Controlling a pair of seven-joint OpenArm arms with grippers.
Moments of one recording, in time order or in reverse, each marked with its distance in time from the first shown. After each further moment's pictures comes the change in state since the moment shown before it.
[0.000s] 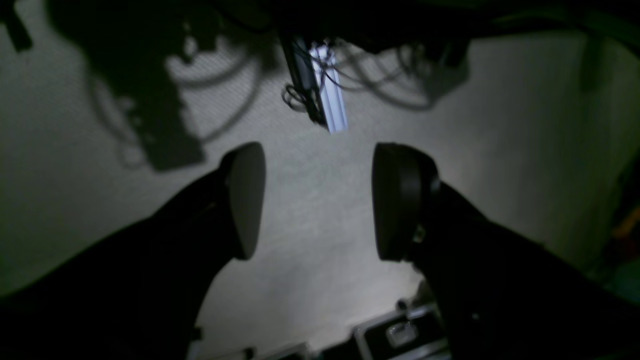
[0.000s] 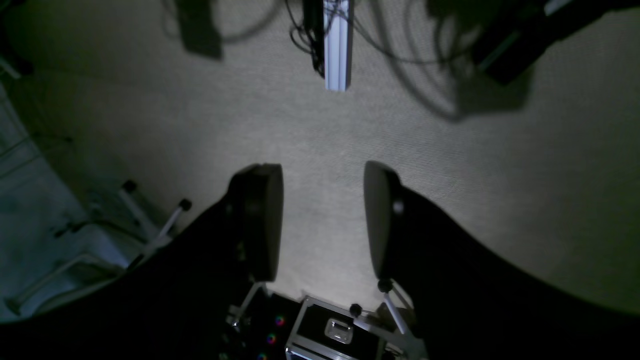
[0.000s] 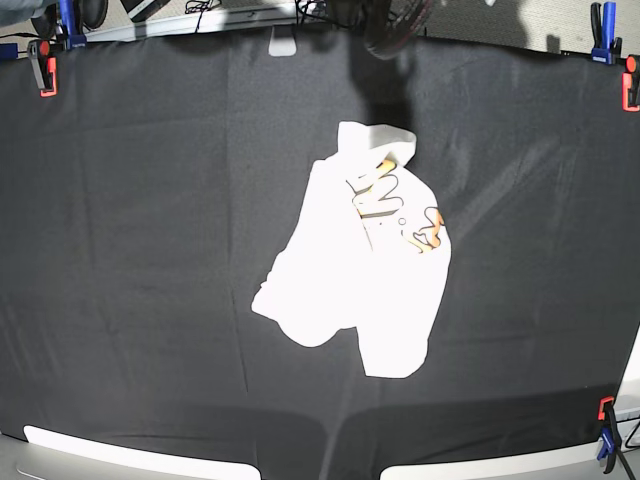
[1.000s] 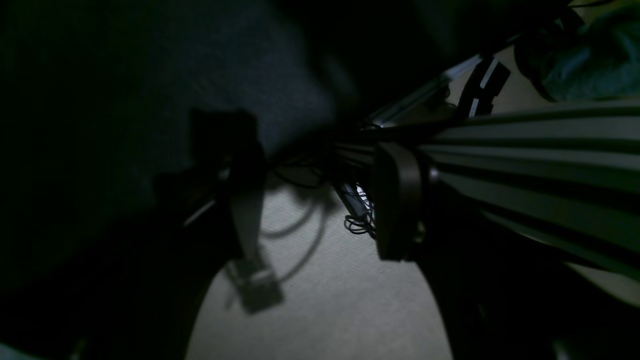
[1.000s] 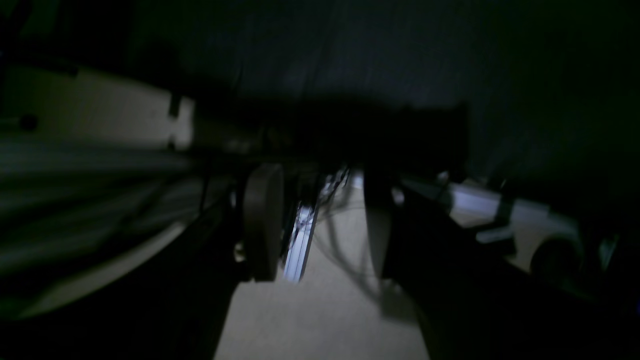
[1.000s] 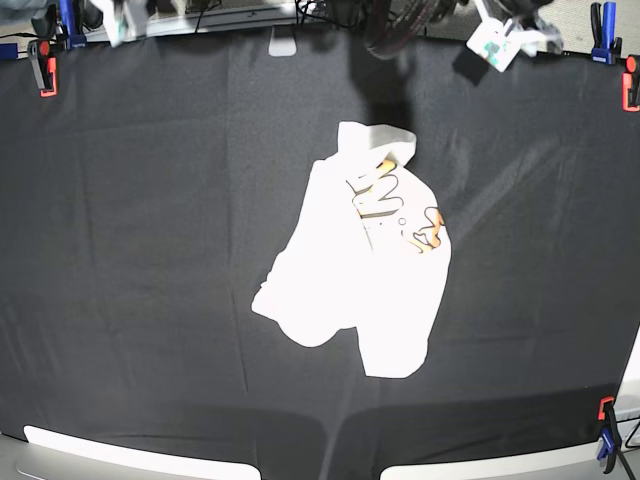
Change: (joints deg) left arm -0.8 -5.9 0.0 33.9 -0.2 0.0 1.9; right arm 2.2 0.0 10.8 30.5 -0.2 0.1 3.8
